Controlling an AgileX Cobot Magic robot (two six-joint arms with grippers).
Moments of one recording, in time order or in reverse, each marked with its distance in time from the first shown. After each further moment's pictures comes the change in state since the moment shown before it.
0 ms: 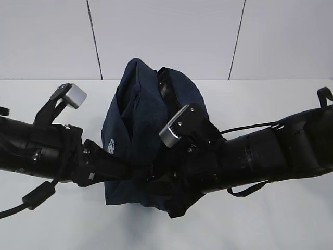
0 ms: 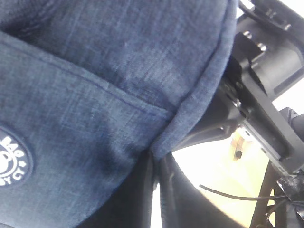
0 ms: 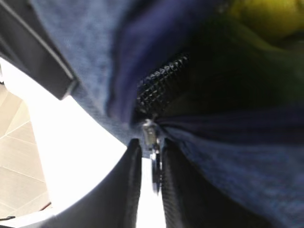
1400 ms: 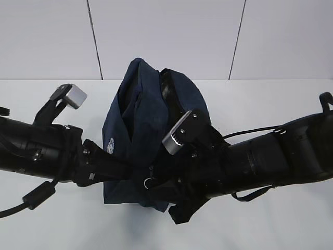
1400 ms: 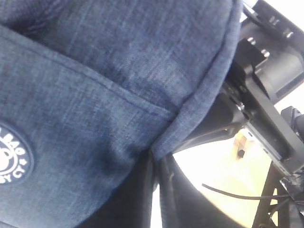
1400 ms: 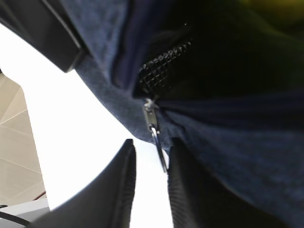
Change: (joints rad) left arm 0.000 0.000 0.000 0.000 -0.013 0.000; right arm 0.000 0.000 0.025 0.002 -0.026 -0.028
